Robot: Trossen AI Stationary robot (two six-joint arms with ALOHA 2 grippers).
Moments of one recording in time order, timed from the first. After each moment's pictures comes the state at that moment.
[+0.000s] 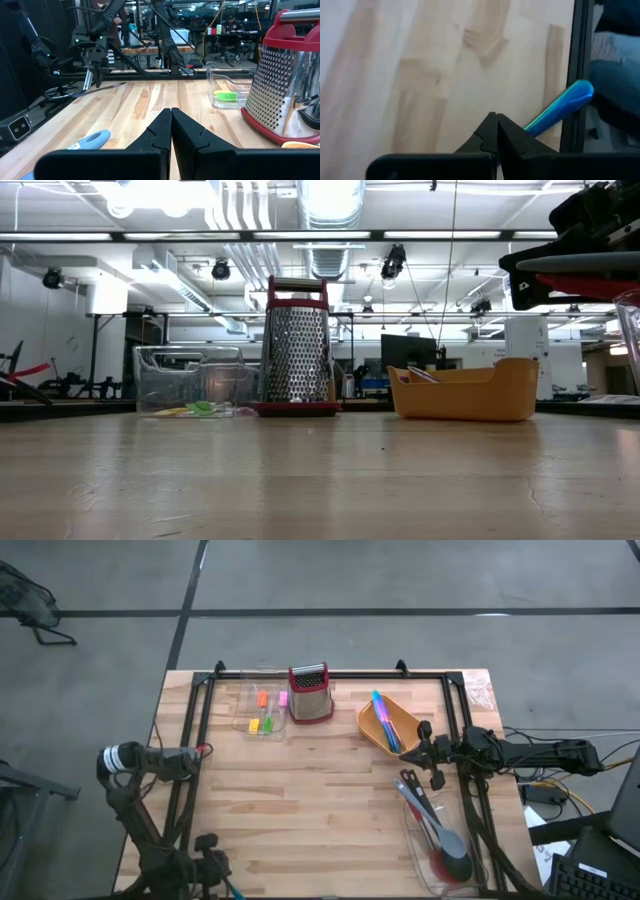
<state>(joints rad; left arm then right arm) -1.26 1.72 1.01 -0.55 -0.47 -1.45 -0.08 0.27 0.01 0.26 -0.18 0.08</state>
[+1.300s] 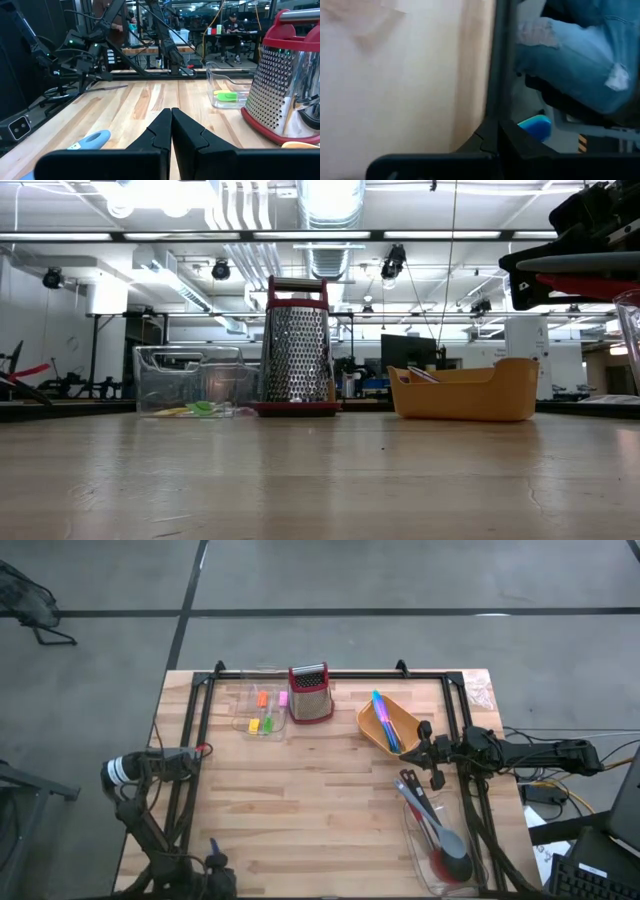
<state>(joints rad) -1.24 1.82 1.01 -0.20 -0.34 -1.36 -0.08 0.27 0.01 0.26 -0.18 0.08</state>
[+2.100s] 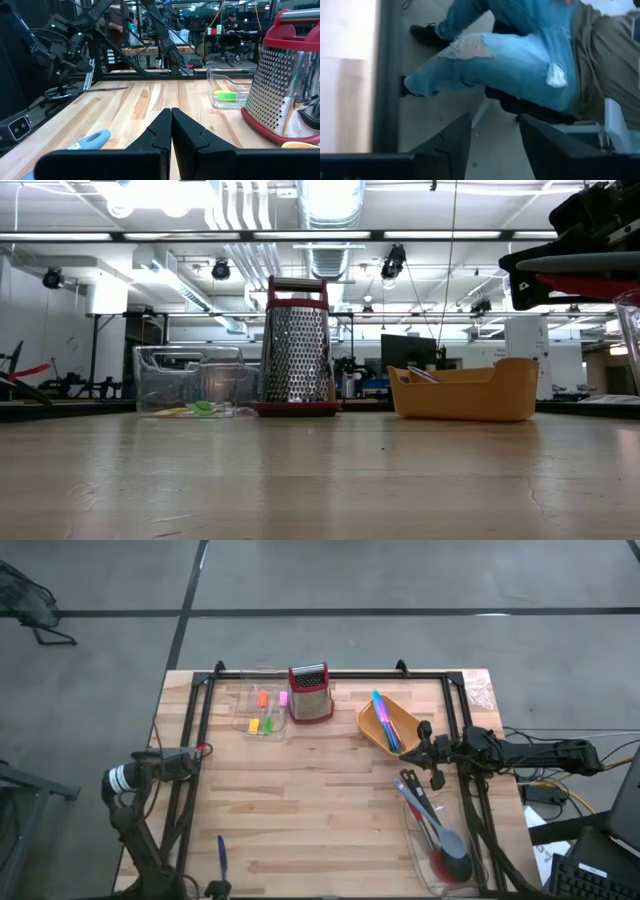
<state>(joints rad) -1.25 1.88 1.30 -0.26 -0.39 -1.18 -0.08 0.27 0.01 0.26 -0.18 0.08</state>
